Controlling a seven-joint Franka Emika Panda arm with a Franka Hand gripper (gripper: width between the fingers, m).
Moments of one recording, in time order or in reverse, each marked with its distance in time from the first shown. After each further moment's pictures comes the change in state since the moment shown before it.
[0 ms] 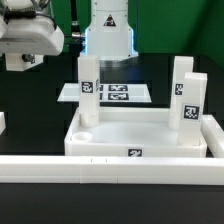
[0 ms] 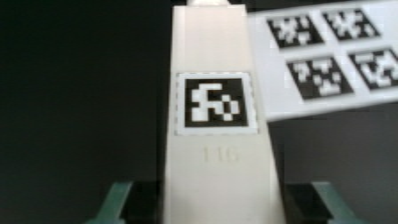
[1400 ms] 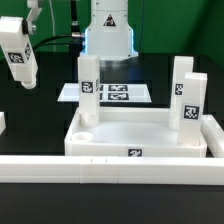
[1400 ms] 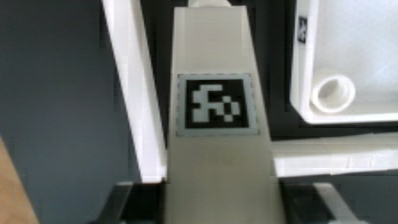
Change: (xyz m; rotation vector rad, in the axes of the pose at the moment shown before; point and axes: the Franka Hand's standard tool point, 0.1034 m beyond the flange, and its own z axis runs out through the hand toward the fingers) arm 0.017 -0.048 -0.119 -0.099 0.988 -0.072
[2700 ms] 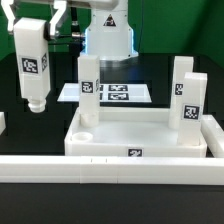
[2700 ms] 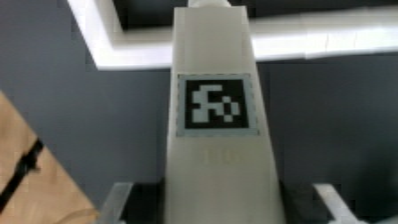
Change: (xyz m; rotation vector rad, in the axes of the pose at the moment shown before) arm 0.049 -0.053 0.001 -0.058 0.317 0.034
